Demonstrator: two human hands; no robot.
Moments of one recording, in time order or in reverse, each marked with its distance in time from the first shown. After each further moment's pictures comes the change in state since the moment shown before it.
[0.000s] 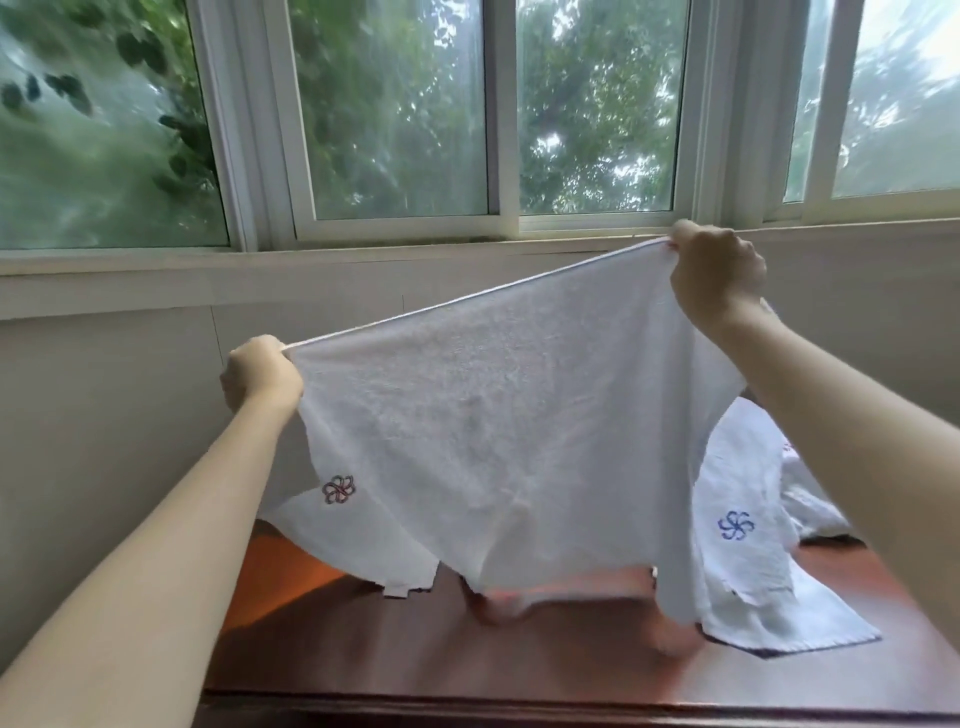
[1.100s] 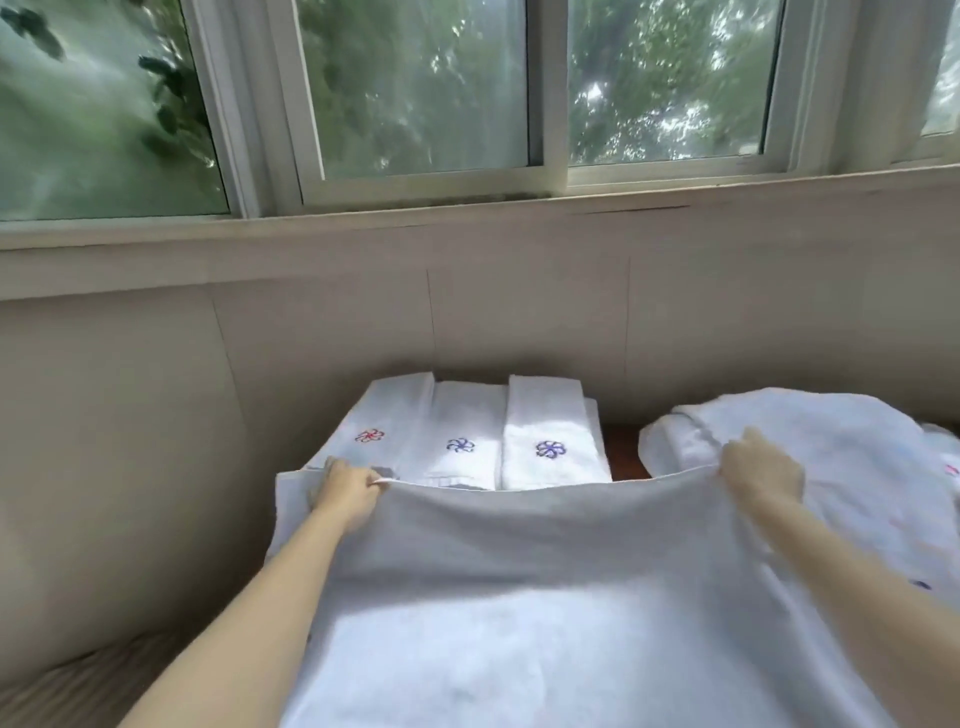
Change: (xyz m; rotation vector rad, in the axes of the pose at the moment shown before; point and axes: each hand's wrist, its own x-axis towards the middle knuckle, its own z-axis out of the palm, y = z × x) left_hand 0.026 -0.096 0.212 0.342 -0.642 0.261; right_hand -0.102 0.059 0.251 -0.182 -0.612 0.248
